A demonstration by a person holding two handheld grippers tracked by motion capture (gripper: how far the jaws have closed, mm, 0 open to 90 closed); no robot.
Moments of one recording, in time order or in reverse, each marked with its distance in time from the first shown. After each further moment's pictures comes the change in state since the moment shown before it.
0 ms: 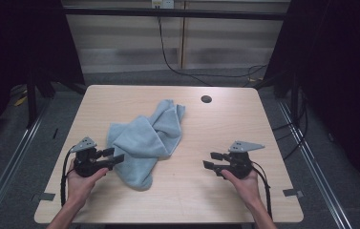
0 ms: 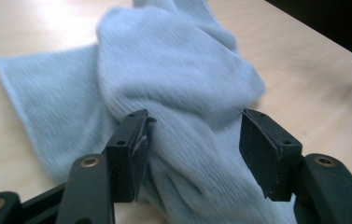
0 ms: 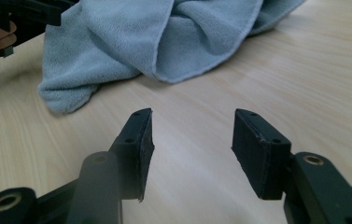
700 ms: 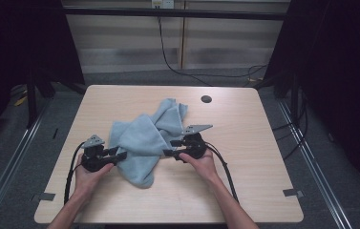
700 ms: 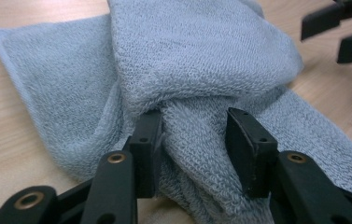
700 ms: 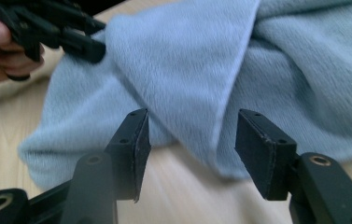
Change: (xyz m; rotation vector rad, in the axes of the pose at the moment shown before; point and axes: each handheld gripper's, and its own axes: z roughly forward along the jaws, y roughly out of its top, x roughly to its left) left arm 0.014 -0.011 0.029 0.067 0.004 0.014; right arm 0.015 0.049 0.129 0.048 0.167 -0.068
